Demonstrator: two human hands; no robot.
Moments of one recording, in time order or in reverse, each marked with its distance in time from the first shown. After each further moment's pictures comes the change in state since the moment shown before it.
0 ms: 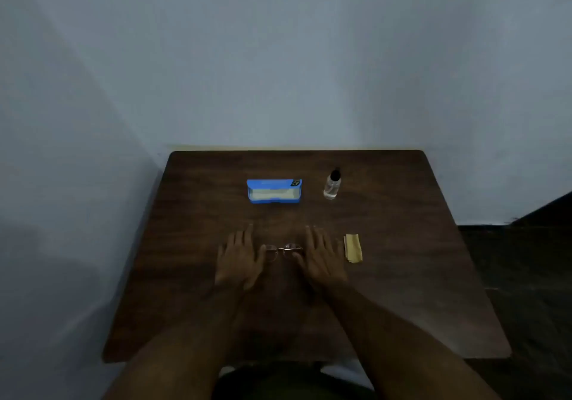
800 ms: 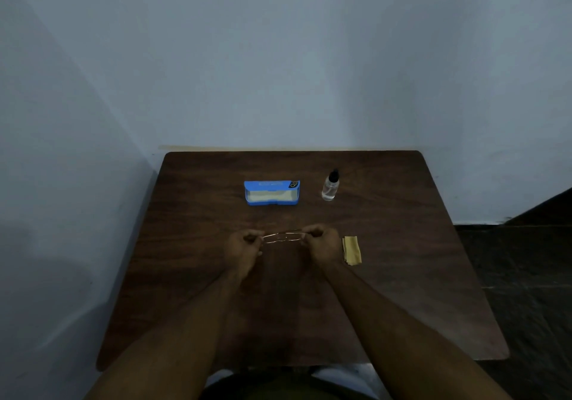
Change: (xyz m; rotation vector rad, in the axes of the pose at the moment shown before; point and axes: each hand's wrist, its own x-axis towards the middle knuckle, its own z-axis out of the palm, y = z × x) left_hand 0.039 0.003 0.010 -0.893 0.004 -0.238; right_hand 0.047 0.000 -0.013 0.988 0.087 0.423
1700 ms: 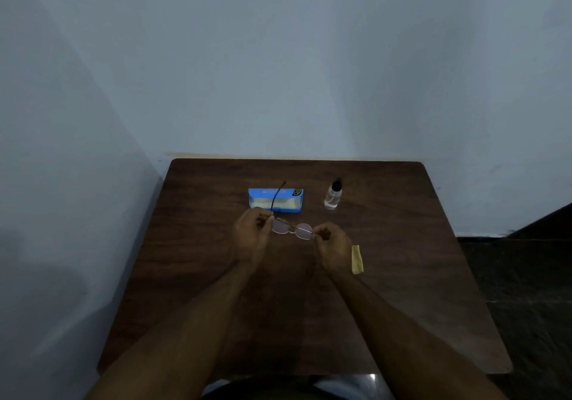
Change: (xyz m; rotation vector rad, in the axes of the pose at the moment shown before) left_hand 0.007 0.044 -0.002 0.163 0.213 0.505; right_hand -0.009 -0.013 -0.017 -0.075 0.169 -0.260
